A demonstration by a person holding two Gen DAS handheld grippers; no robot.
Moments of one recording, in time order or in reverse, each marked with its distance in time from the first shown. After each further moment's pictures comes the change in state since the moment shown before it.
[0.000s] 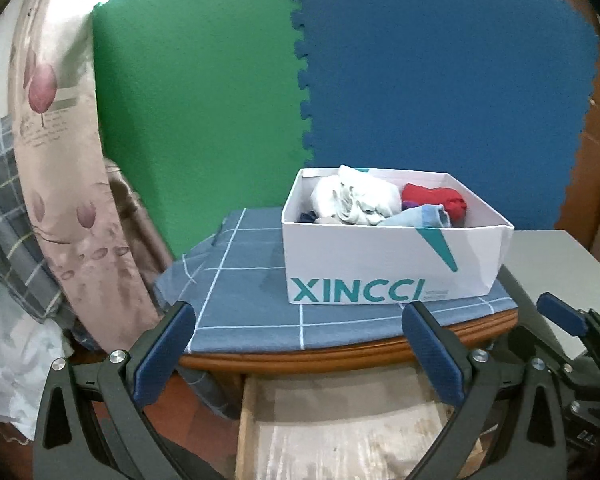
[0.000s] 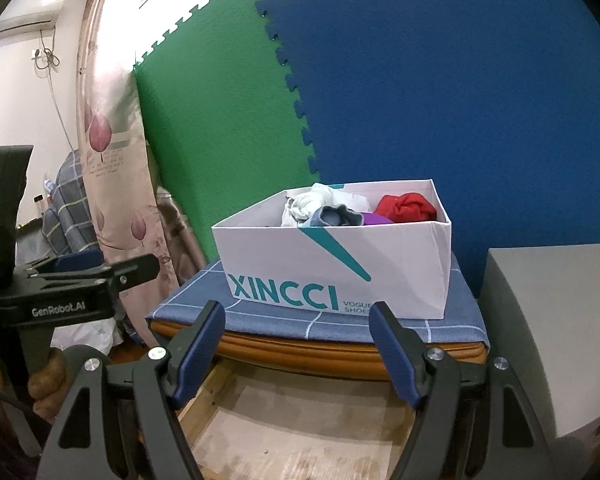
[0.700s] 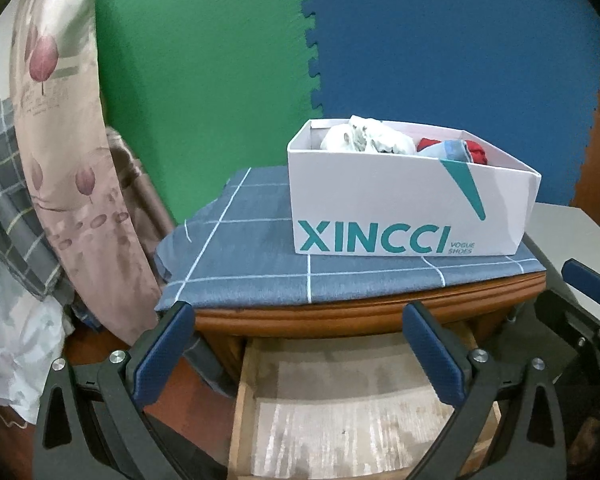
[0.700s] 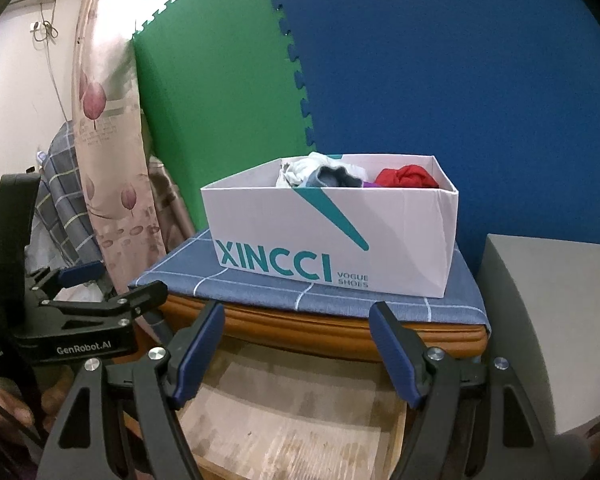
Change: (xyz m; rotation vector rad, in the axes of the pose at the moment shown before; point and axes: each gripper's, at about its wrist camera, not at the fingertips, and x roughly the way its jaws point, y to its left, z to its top) left arm 0.038 -0.001 -0.048 -0.016 0.083 0.036; right arm 0.022 0.001 -0.017 -0.051 0.084 -0.032
